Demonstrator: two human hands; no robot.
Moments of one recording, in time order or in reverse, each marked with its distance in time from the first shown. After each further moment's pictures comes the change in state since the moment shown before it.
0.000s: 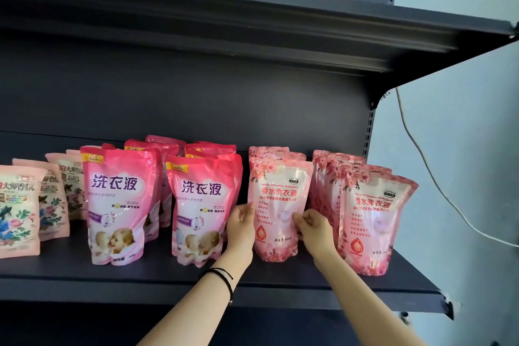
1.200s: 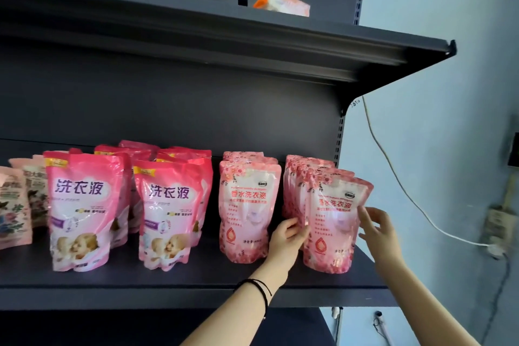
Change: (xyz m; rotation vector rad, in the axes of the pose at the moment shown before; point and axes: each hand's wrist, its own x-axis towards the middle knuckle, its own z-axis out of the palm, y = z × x) left_hand -0.066 -0.028 0.103 0.149 -0.498 -0.047; right_hand 0.012 0.024 -0.169 0.039 0.288 -0.014
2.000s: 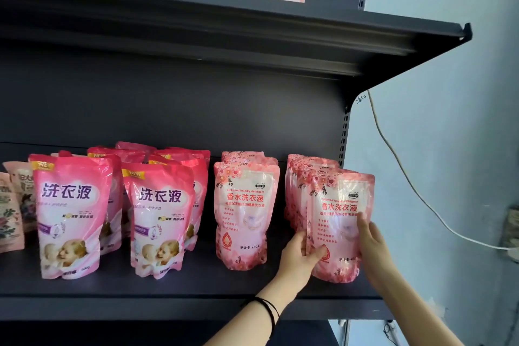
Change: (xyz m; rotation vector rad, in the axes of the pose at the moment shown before) left_hand 0.019 -0.038 0.024 0.128 -0.086 0.087; right_hand 0.003 0.015 0.020 0.273 -0.188 0.160
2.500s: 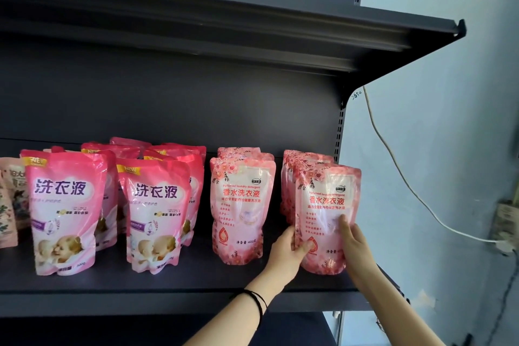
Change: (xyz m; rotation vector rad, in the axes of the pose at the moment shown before) left_hand -0.003 0.003 -0.014 0.149 0.004 -0.006; right_hand -0.005 0.022 0.012 0.049 -0.087 0.032
